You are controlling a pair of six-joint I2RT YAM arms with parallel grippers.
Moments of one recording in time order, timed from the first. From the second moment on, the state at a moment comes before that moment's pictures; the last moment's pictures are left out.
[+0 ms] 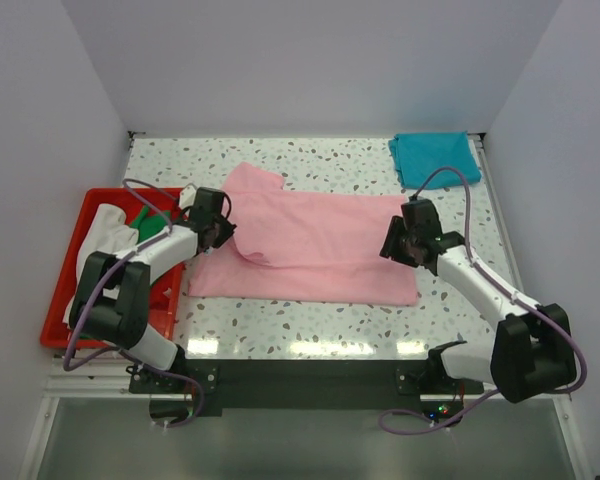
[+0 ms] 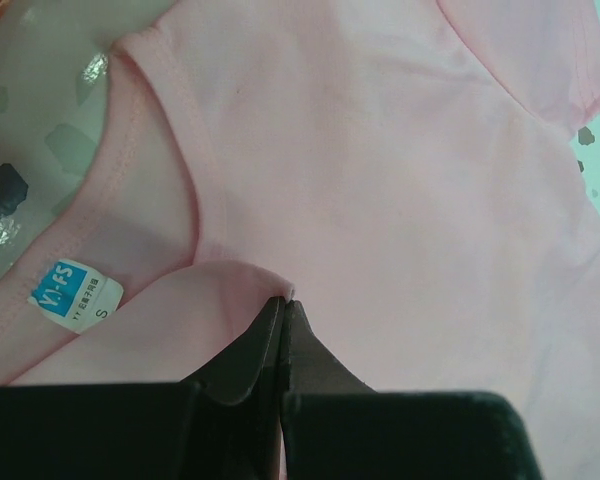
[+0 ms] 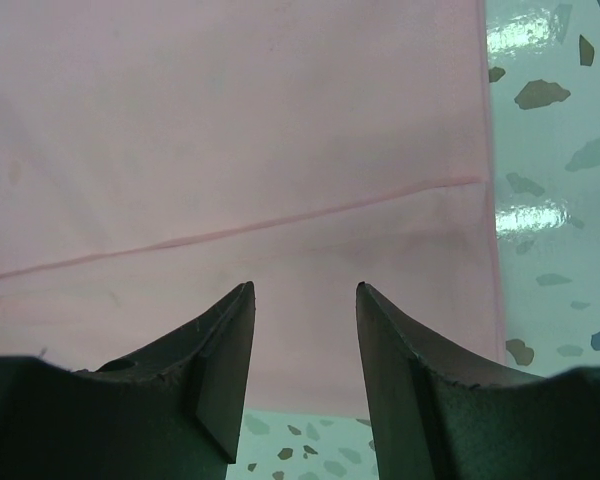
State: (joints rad) left arm -0.27 1.55 0.85 -0.20 -0.23 -0.98; right arm 0.29 1.26 0.79 -0.47 0.09 0.57
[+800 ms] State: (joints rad) left arm -0.27 1.62 0.92 -0.18 -0.19 -0.93; right arm 0.25 1.30 0.84 -0.45 0.11 0.56
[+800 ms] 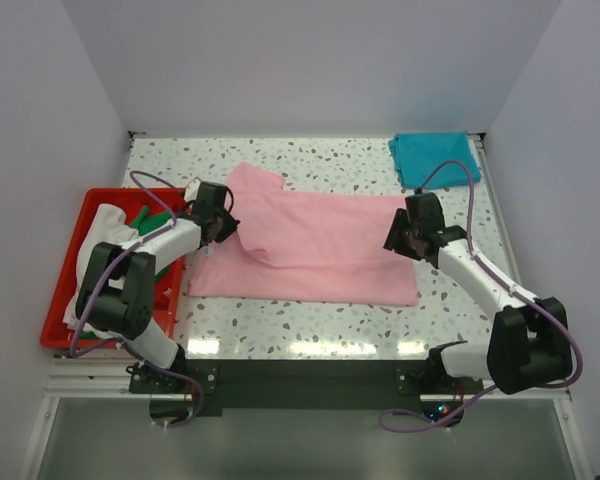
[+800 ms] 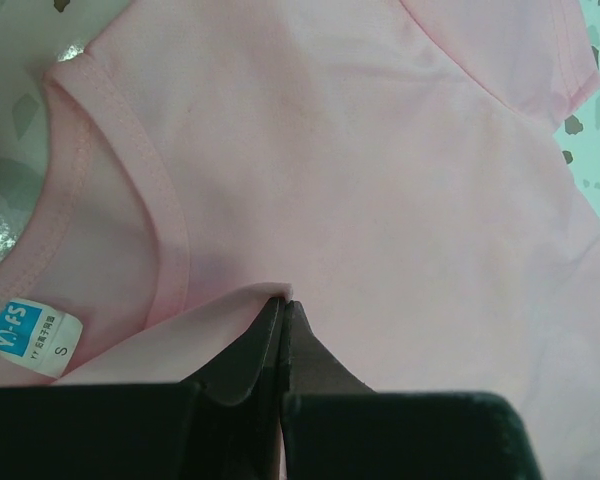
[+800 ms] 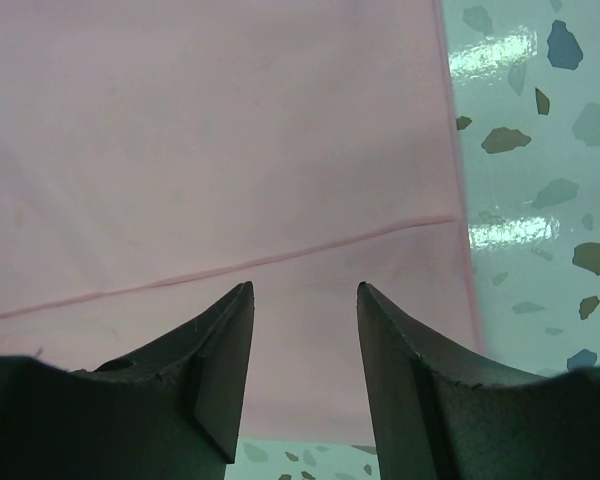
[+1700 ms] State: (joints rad) left arm -0.21 1.63 0.95 -0.14 -0.14 -0.86; right arm 0.14 1.40 0.93 -0.43 0.08 0.53
